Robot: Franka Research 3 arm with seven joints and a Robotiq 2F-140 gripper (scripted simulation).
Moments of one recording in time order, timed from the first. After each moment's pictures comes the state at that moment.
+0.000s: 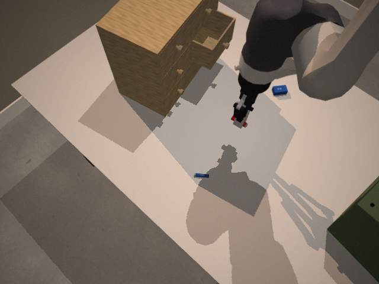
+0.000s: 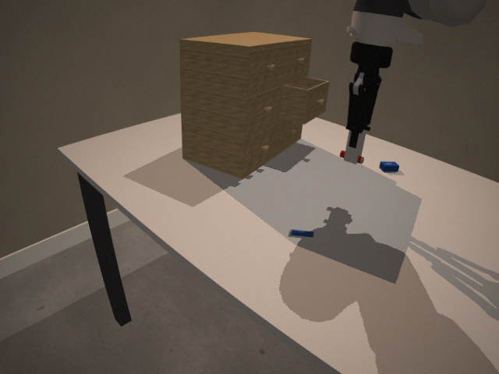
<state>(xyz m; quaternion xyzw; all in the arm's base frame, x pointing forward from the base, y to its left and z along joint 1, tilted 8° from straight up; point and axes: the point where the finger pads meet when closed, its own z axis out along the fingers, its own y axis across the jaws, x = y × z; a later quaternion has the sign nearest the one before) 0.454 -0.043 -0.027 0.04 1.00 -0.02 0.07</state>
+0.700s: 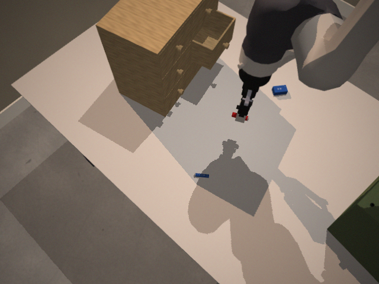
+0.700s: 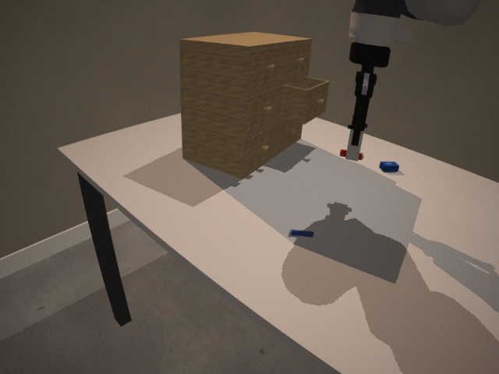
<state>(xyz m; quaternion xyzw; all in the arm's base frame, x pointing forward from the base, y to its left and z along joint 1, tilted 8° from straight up) 0.459 -0.061 -0.028 -0.12 0.99 -0.03 0.06</state>
